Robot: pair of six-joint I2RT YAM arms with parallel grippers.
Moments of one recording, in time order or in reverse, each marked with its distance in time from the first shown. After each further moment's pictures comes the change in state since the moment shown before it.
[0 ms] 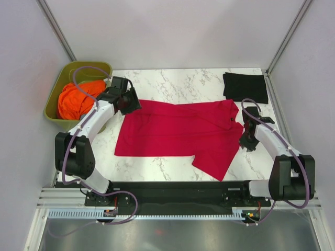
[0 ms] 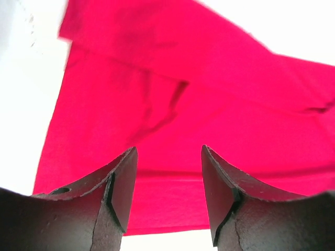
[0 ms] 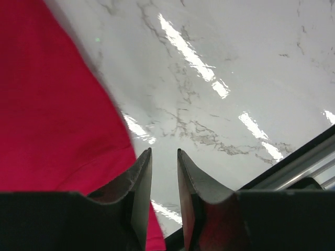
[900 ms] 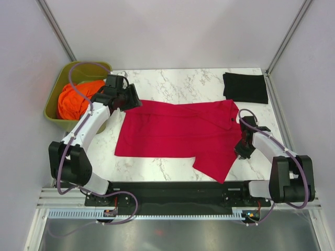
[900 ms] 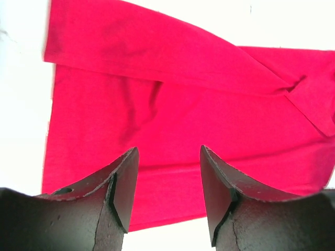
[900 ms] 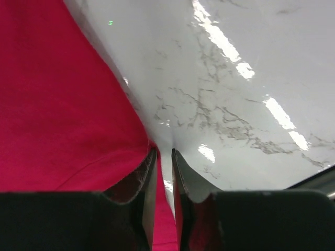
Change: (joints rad) left arm 0.006 -0.084 0.034 0.002 0.108 0.105; right arm 0.013 -0.035 -0.147 0.140 -0.143 0.063
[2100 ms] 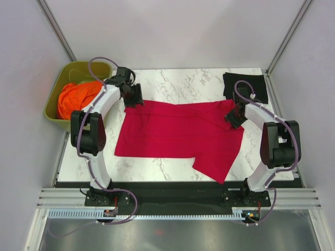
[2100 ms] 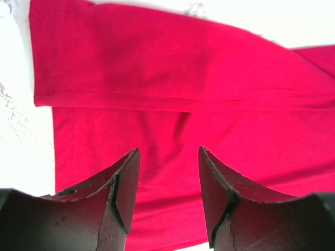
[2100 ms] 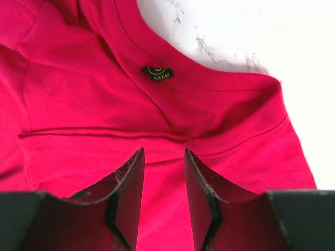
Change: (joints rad) left arm 0.046 0.417 0.314 -0.135 0.063 0.132; right arm 0.036 0.397 0.474 0.109 -0.028 0.188
